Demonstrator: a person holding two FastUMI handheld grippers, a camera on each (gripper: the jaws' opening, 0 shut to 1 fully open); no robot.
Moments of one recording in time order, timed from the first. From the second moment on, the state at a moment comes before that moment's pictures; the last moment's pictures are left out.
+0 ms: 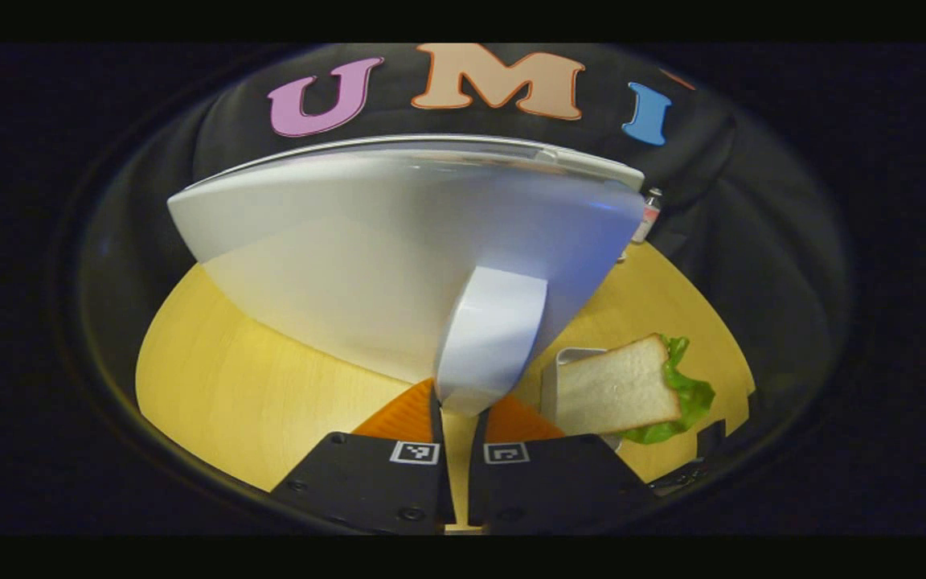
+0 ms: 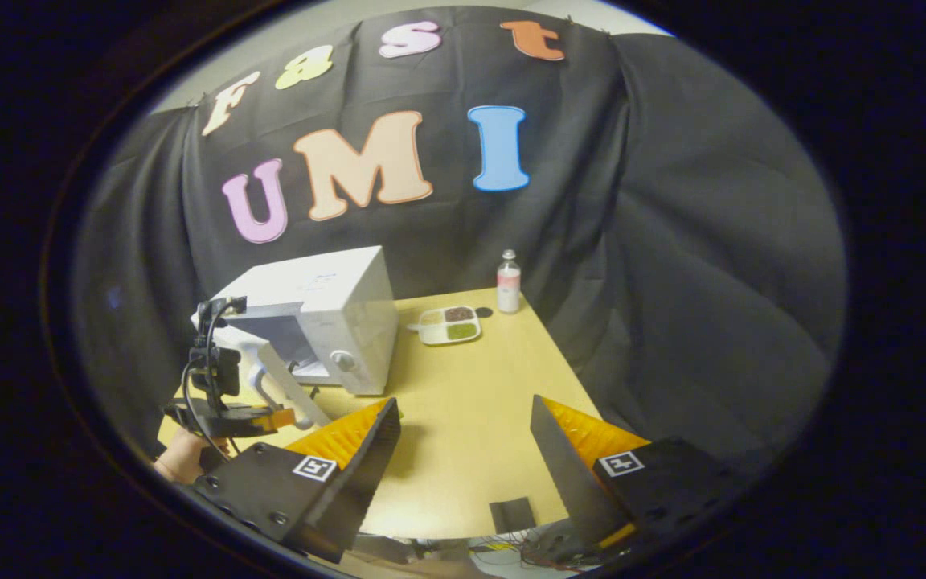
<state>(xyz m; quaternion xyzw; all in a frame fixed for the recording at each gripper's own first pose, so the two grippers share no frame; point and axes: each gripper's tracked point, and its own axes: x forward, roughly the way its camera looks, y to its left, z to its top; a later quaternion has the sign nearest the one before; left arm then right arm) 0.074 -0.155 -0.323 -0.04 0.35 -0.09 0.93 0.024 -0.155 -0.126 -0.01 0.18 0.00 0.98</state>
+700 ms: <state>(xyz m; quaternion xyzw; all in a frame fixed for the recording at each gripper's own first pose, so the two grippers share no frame) -0.007 -0.066 -0.326 -0.08 0.35 -0.01 0.93 0.017 -0.110 -0.155 -0.03 0.21 0.09 0.97</state>
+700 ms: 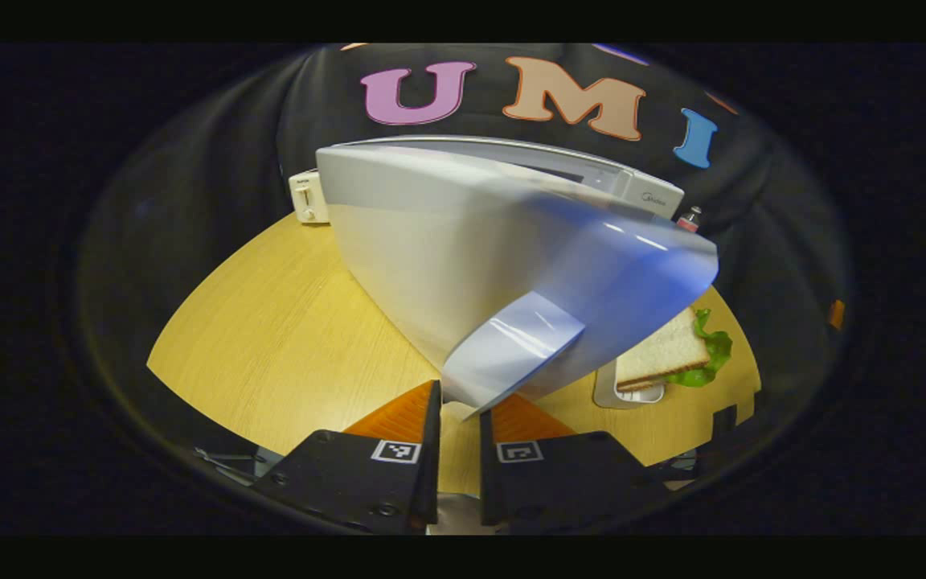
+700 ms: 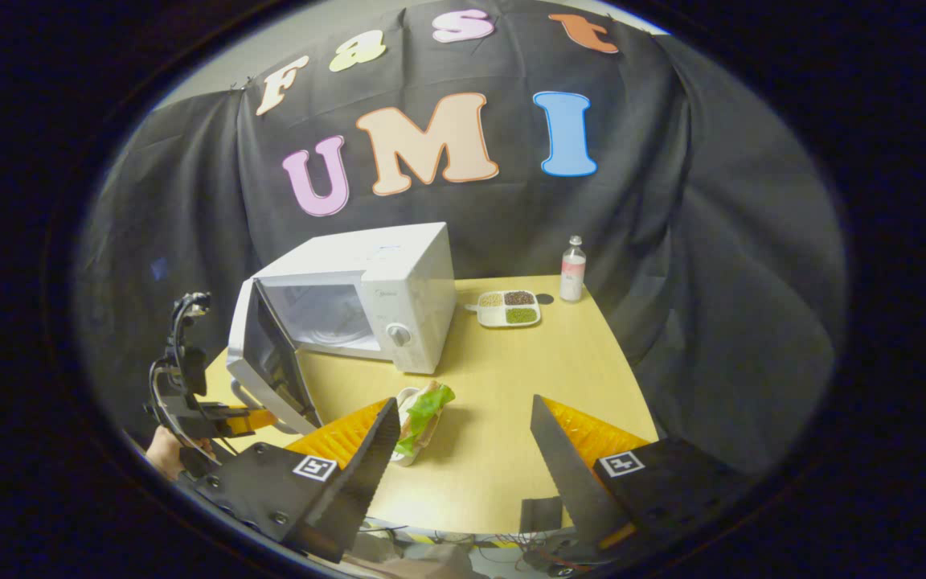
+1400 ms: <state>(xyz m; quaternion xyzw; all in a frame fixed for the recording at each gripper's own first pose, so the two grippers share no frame) -0.044 0.017 -0.334 -0.10 0.37 -0.04 0.92 -0.008 -0.033 -0.158 0.00 0.21 0.03 0.98</state>
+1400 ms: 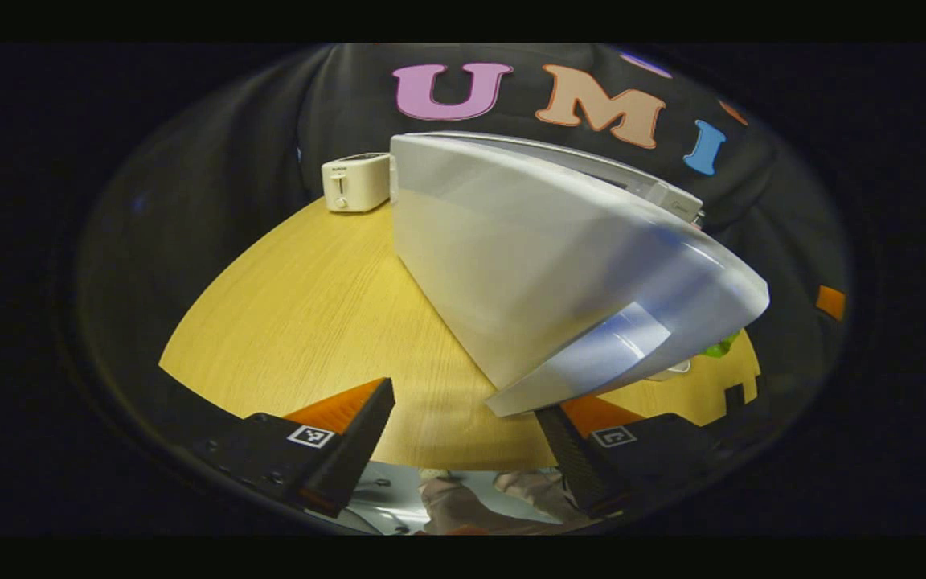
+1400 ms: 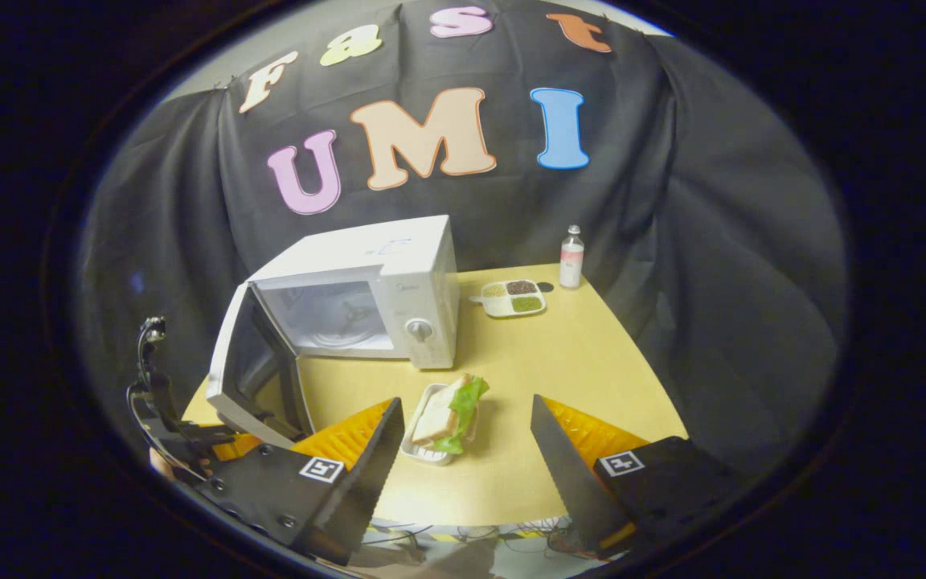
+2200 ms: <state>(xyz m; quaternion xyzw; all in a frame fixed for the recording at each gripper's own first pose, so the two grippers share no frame) -0.075 0.186 -0.356 -0.12 0.36 -0.04 0.93 -0.071 0.089 -0.200 0.02 0.24 0.00 0.97</state>
